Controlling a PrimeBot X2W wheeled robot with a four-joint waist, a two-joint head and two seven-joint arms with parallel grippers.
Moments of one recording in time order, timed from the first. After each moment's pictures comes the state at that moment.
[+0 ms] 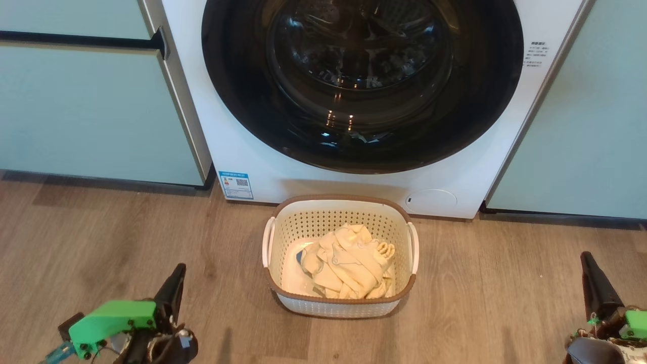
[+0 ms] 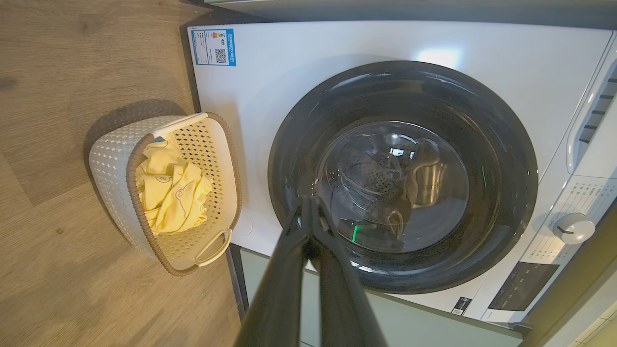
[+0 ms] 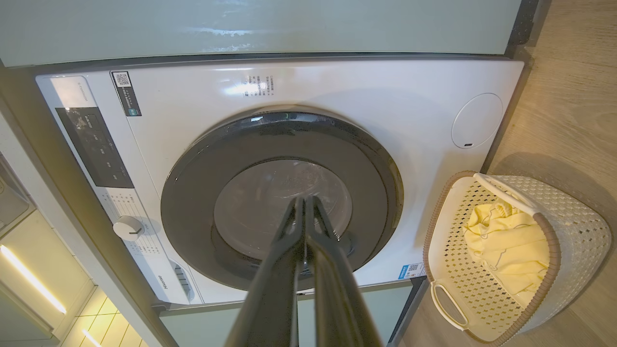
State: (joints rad) left arm -0.06 0.04 0.08 0.28 -1.62 -0.12 0.11; right arm -0.05 -0.03 -0.13 0.28 1.60 0.13 0.11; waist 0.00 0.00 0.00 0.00
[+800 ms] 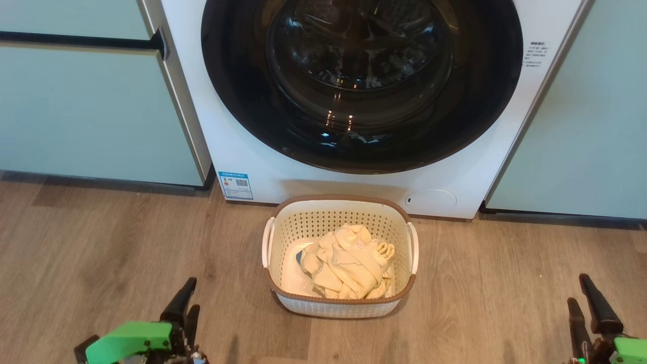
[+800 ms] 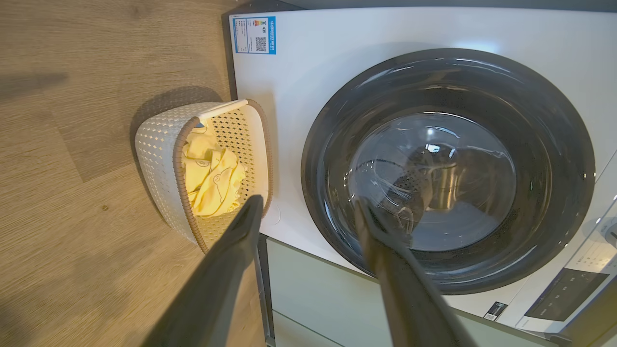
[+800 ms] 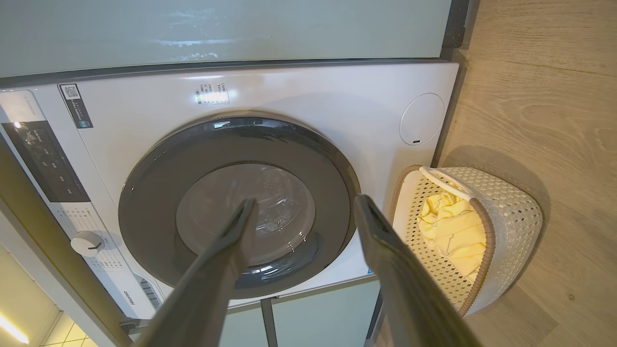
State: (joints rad) left arm -0.02 0.03 0.03 0.33 -1.62 -0.12 0.07; right arm 0.01 -0.02 -0.13 0.32 1.59 0.13 0.09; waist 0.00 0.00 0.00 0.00
